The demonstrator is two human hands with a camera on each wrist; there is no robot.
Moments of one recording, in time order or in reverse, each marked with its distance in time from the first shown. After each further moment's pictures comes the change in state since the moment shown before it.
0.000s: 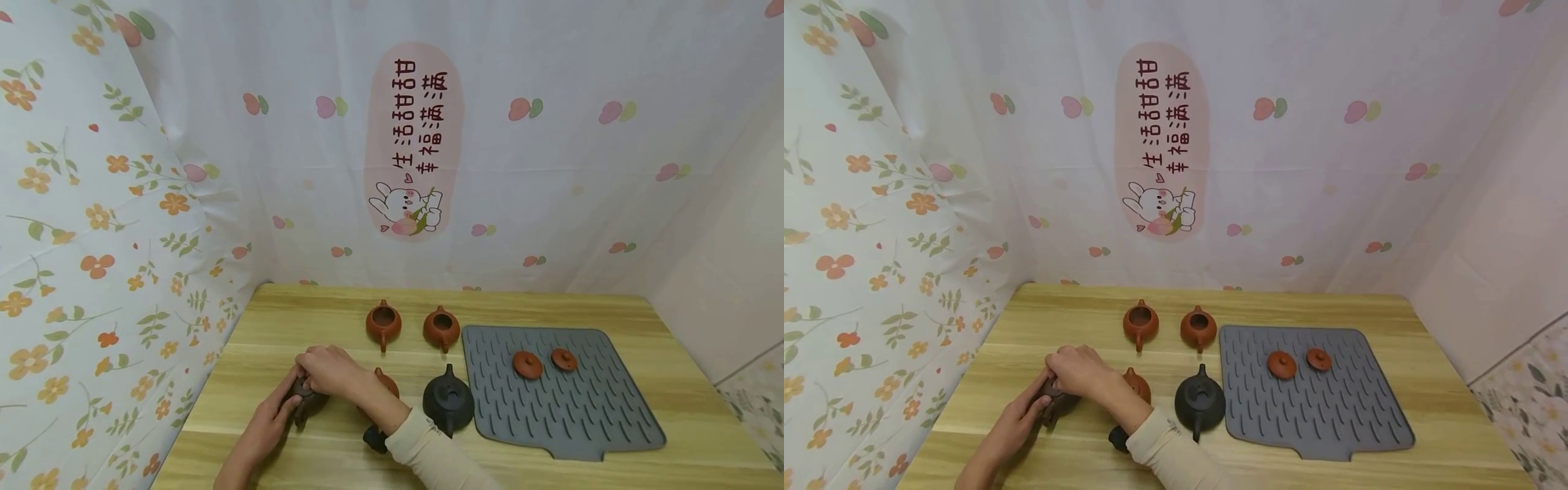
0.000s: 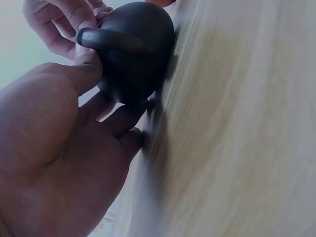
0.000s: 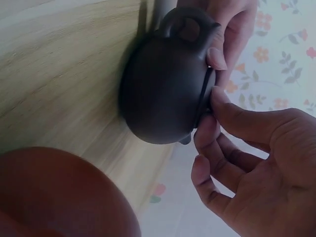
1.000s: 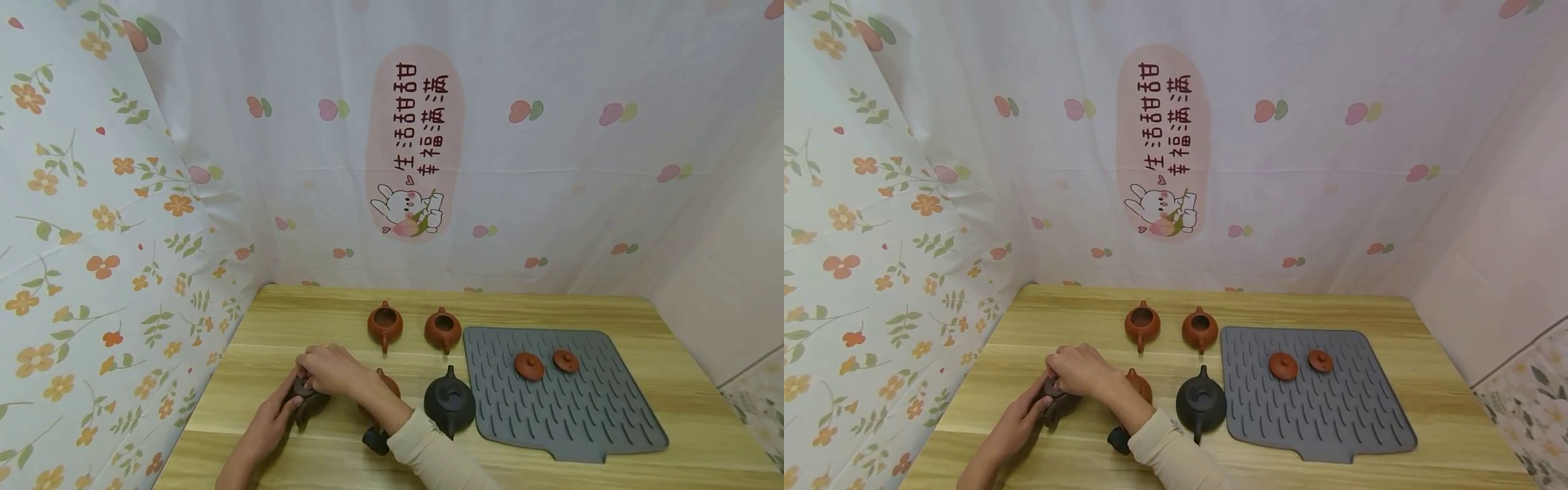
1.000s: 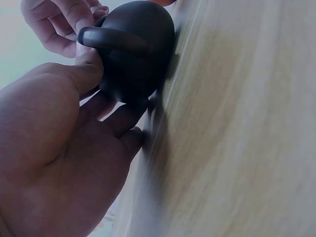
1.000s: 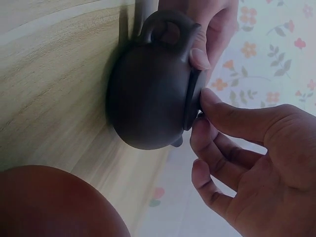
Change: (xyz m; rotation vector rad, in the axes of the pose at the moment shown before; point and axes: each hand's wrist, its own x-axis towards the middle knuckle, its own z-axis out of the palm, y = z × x) left_hand 0.002 -0.001 -0.001 0.031 0.012 -0.013; right_hand 0.000 0.003 -0.001 0.007 0.018 -0.053
